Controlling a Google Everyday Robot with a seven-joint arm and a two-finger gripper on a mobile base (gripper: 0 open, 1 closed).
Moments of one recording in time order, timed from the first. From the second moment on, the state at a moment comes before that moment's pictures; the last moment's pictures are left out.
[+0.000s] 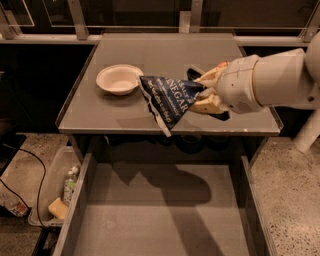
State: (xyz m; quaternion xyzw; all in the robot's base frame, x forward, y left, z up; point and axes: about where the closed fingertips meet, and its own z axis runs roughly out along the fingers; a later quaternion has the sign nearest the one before) arm 0.520 -0.094 0.942 -0.57 0.66 0.06 0.48
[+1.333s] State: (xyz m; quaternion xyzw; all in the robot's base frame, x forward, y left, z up) arm 0.614 -0.092 0.939 -0.50 0.69 0.03 0.52
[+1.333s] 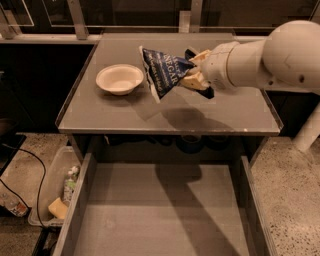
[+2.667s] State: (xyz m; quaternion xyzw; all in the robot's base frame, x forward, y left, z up) arm 0.682 -0.097 0.878 -0.43 0.74 0.06 0.51
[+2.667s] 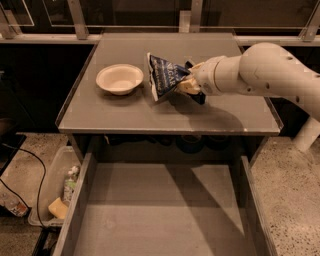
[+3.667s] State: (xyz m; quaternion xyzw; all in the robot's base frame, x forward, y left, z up) arm 0.682 -0.096 0.878 -0.43 0.74 0.06 0.51
